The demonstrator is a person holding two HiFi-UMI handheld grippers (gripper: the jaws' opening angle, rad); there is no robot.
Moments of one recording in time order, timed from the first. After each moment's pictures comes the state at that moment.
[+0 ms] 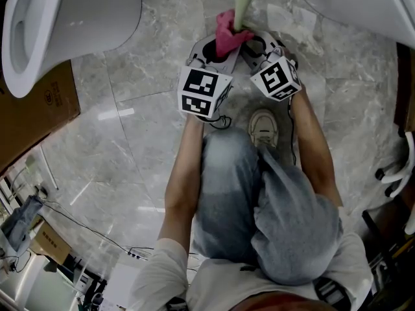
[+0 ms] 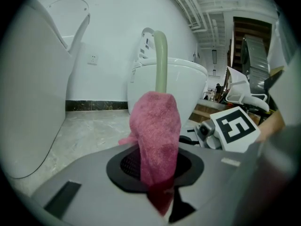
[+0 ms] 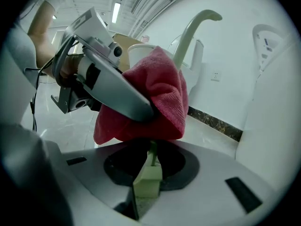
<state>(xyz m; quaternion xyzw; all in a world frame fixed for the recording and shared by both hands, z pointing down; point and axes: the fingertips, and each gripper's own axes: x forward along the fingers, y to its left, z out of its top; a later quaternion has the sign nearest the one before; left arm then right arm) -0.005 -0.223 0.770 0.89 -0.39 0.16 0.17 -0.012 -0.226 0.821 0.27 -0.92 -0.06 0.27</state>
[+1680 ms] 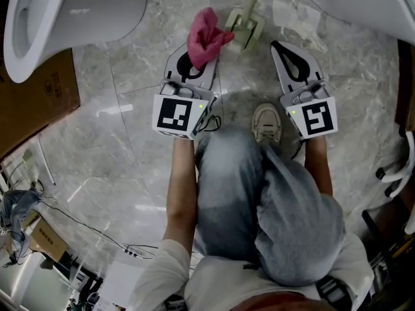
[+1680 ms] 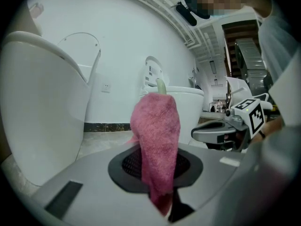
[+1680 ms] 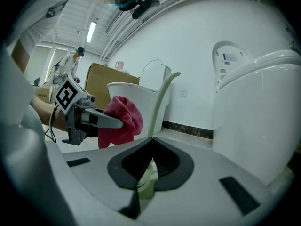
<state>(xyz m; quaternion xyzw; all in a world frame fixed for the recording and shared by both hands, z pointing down) -0.071 -0.183 0.701 0.88 -0.45 0.07 0.08 0.038 -0.175 0.694 0.41 -0.90 0.01 0.12</state>
